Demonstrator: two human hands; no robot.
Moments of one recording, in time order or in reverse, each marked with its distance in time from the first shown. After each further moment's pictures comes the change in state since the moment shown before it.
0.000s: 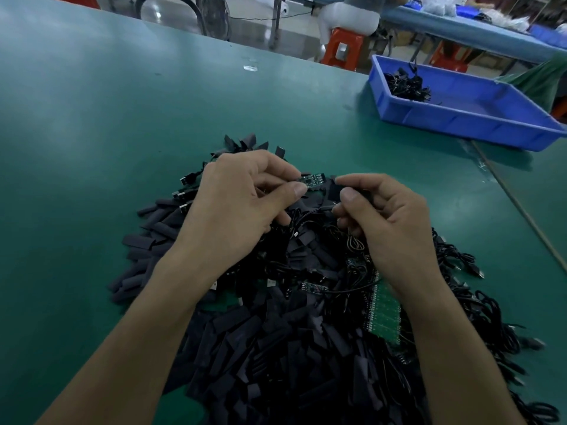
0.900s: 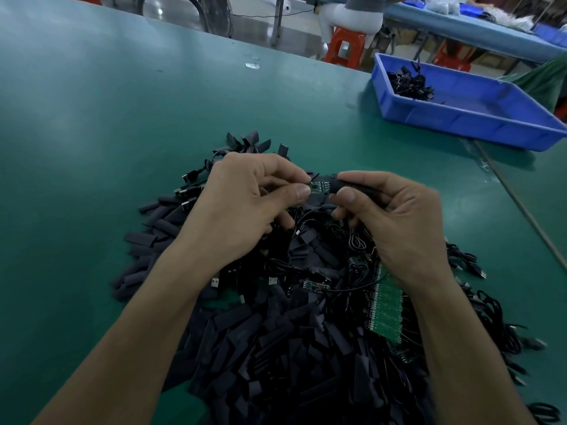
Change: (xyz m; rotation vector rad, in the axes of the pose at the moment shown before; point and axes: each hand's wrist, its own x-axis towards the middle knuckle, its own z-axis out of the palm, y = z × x) left_hand 0.001 -0.001 -0.003 -0.018 -0.092 -0.012; right_hand 0.006 -0.004 -0.002 0.028 -0.045 -0.064
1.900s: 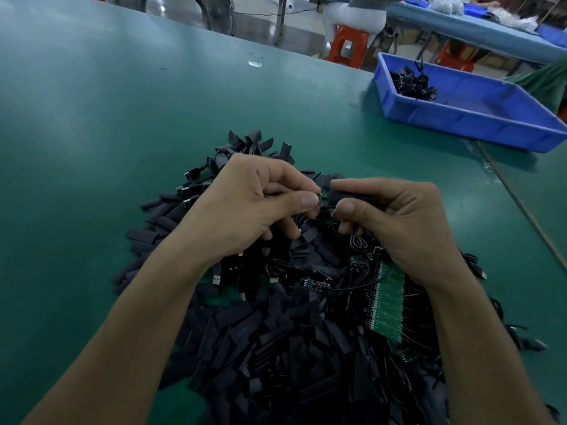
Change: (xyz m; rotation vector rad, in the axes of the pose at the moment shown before) left_hand -0.001 0.000 -0.006 -0.081 -0.163 -0.063; right_hand 0.003 -0.001 -0.012 -0.013 -0.213 -0.034
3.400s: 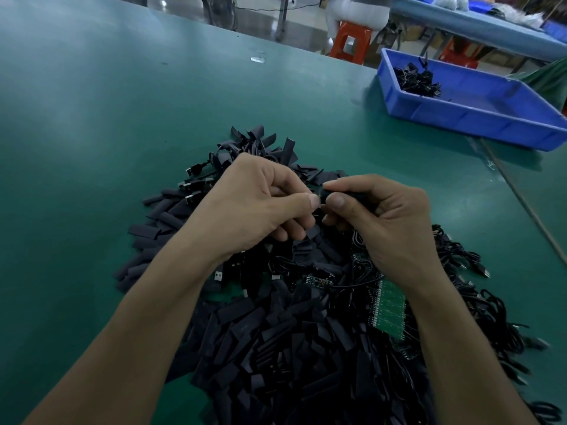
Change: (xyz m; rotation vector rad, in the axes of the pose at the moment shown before) left_hand 0.000 0.002 0.004 -0.069 0.002 -0.112; right_hand -0.003 0.005 0.021 -0.033 0.098 -0.060
